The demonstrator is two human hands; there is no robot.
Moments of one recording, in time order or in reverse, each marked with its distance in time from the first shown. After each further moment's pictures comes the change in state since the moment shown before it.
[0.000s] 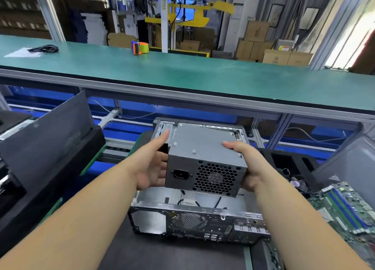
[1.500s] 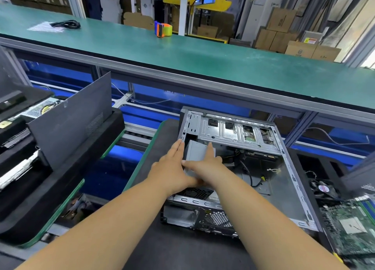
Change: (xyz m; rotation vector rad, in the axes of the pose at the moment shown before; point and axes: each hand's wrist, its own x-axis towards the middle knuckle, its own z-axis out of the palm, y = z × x) left_hand 0.030 -0.061 -0.059 1.162 0.509 0.306; right_hand 0.083 0.077 0.142 -0.932 0.171 -0.011
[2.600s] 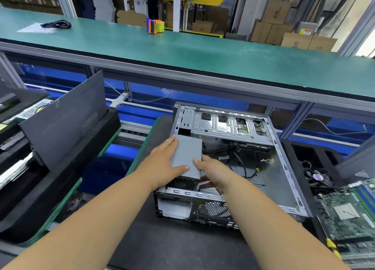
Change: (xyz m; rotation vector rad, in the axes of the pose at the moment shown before) left_hand -0.002 -0.010 -0.007 0.036 -0.031 0.090; right_hand -0.001 0.049 -0.012 0.375 -0.243 -0.116
